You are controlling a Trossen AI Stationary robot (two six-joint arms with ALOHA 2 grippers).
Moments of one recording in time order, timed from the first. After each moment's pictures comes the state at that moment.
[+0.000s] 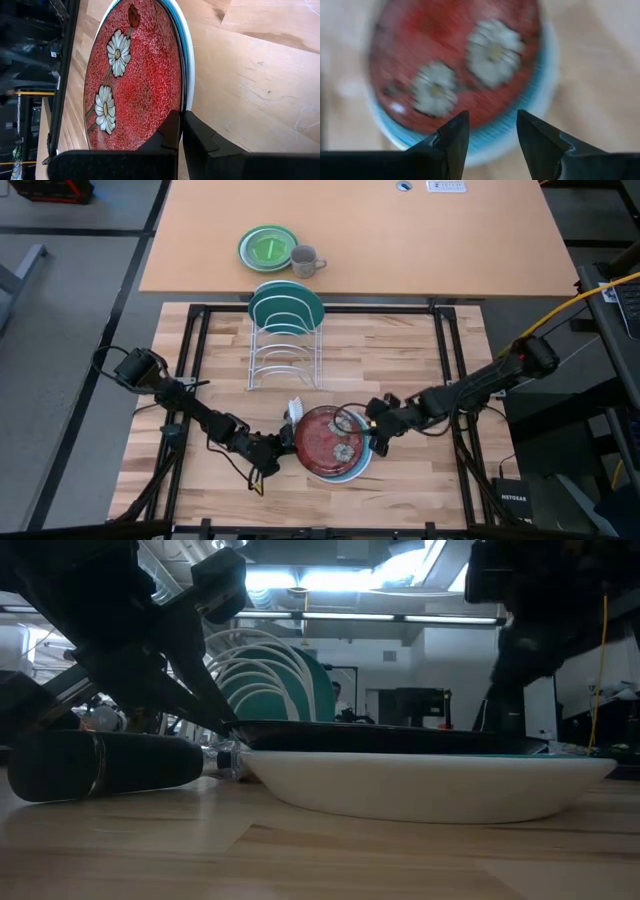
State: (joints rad) left arm -0.54 1.70 0.72 0.24 -0.43 0.86; right arm 0.40 1.38 0.78 -0.33 0.19 0.79
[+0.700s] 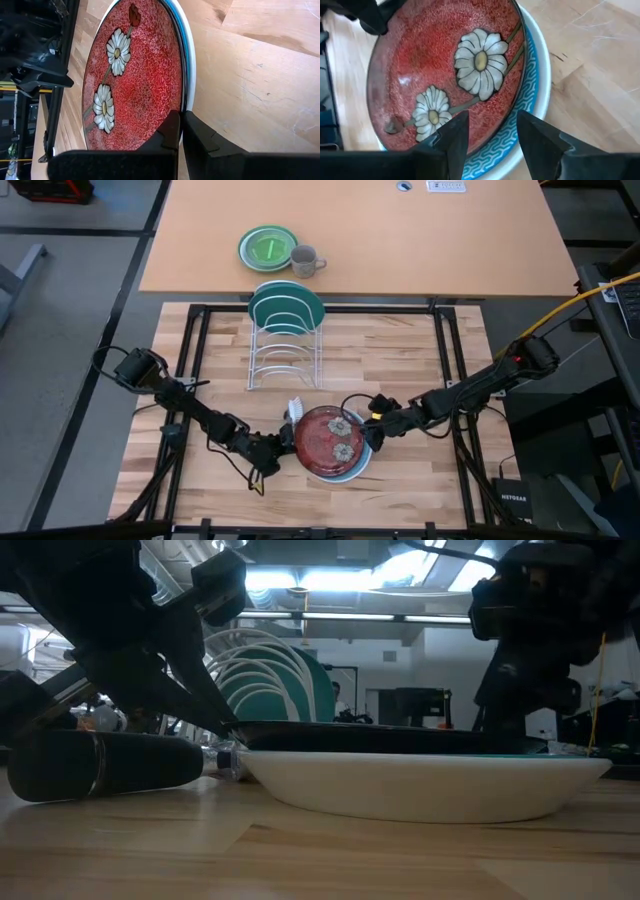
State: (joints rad) left arm -0.54 1.70 0.72 0.24 -0.43 0.84; right arm 0.40 1.38 0.63 -0.10 0.25 1.05
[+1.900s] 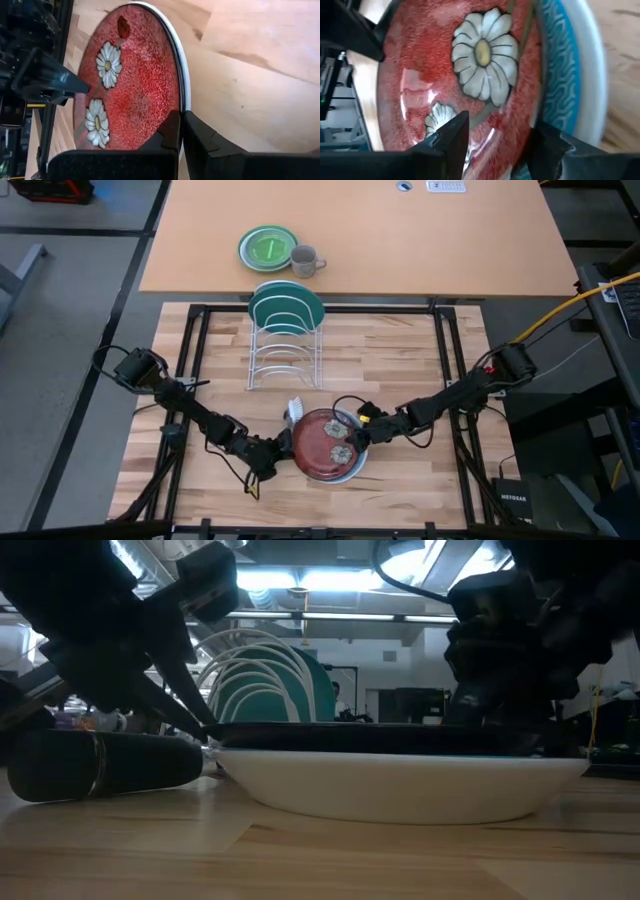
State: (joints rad) left arm -0.53 1.70 0.72 0.26 -0.40 0.87; right arm 0.40 1.63 0.63 0.26 0.17 1.28
